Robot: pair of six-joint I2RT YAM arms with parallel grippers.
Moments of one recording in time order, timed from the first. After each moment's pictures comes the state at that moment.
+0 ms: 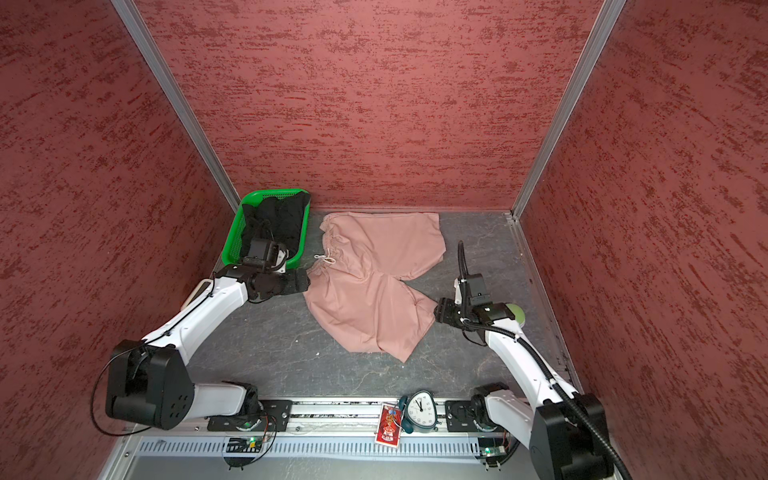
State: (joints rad) left arm -0.16 1.36 0.94 -0.63 0.07 -0.36; right arm 0.21 1.09 0.60 -0.56 -0.21 0.51
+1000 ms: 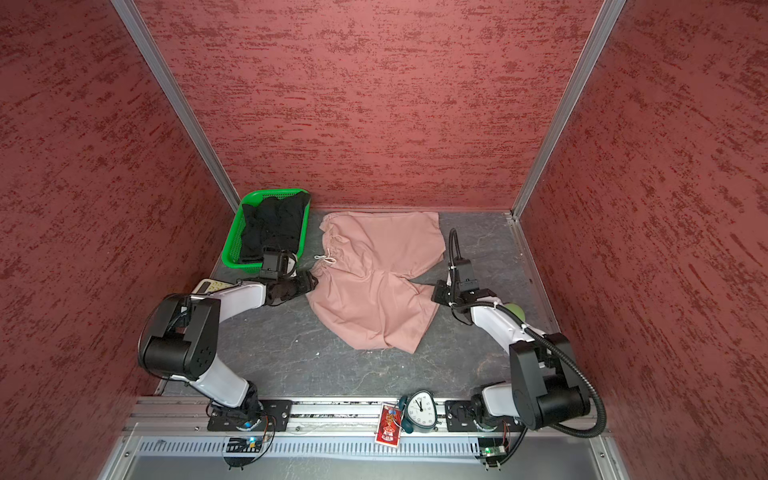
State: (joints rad) left arm -0.13 1.64 0.79 -0.07 0.23 -0.49; right arm 0.21 1.36 0.75 -0.27 -0.10 0.48
